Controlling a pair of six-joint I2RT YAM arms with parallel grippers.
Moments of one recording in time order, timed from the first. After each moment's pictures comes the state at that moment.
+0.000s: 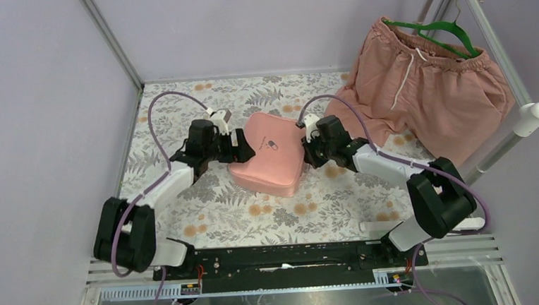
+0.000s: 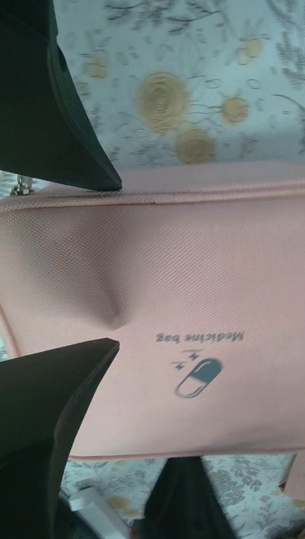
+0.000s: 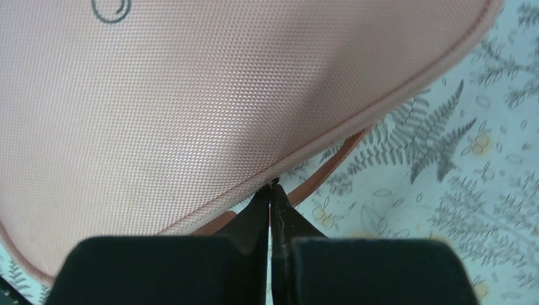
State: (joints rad) left arm -0.31 1.44 0.82 -0.01 0.38 -0.32; right arm 0.55 1.49 0.84 -0.15 -0.19 0.03
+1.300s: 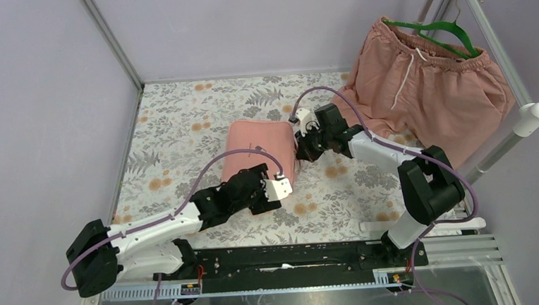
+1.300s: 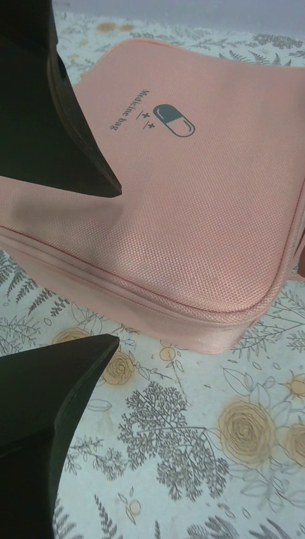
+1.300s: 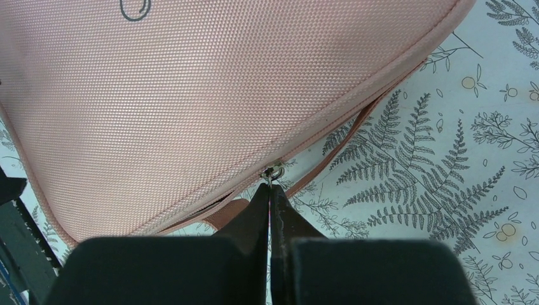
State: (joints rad) left arm -1.00 1.09 0.62 -0.17 -0.12 0.48; right arm 0.49 1.63 1.02 -0.23 -0.47 -0.16
